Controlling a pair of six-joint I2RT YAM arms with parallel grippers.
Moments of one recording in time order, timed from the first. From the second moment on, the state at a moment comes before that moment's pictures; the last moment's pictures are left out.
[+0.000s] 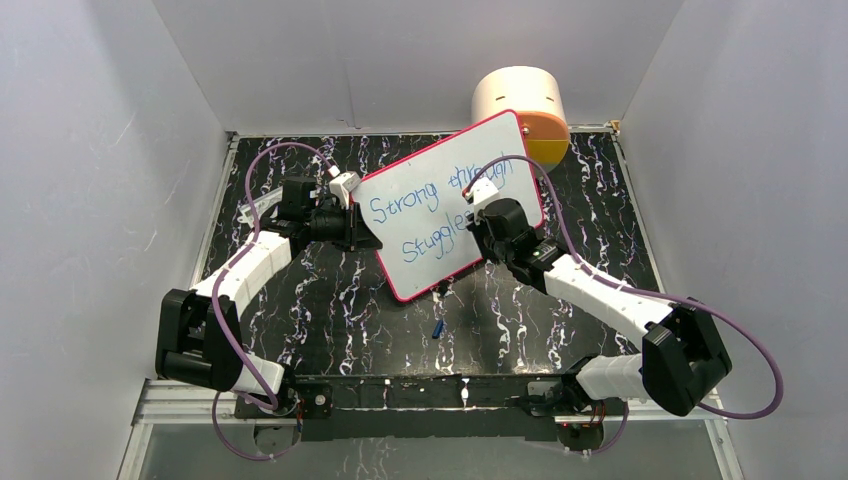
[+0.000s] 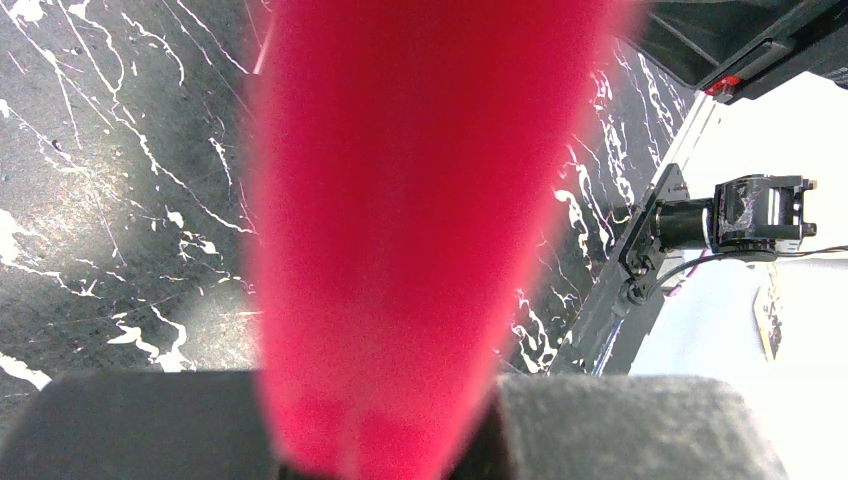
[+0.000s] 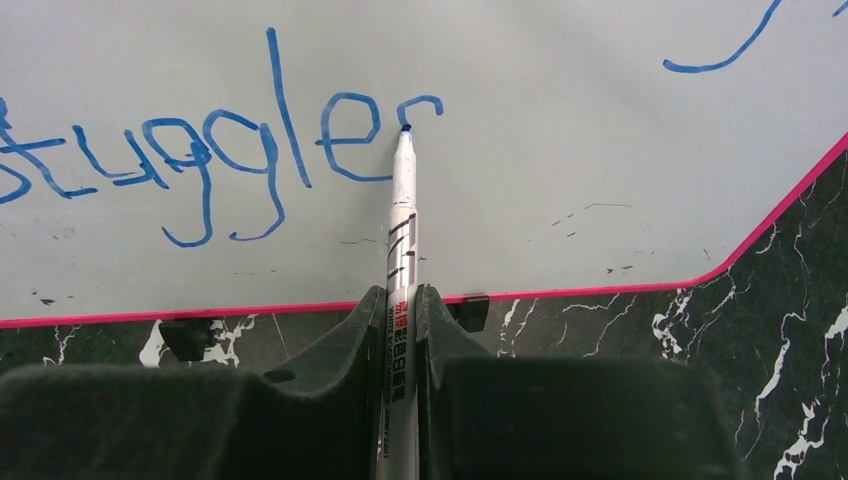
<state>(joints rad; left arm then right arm) -0.22 1.41 0.92 -0.29 0.78 -0.14 0.68 1.29 0.84 -0.15 0.21 -0.03</state>
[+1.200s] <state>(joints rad) -0.22 1.41 0.92 -0.29 0.78 -0.14 0.68 1.29 0.84 -0.23 0.18 0.00</state>
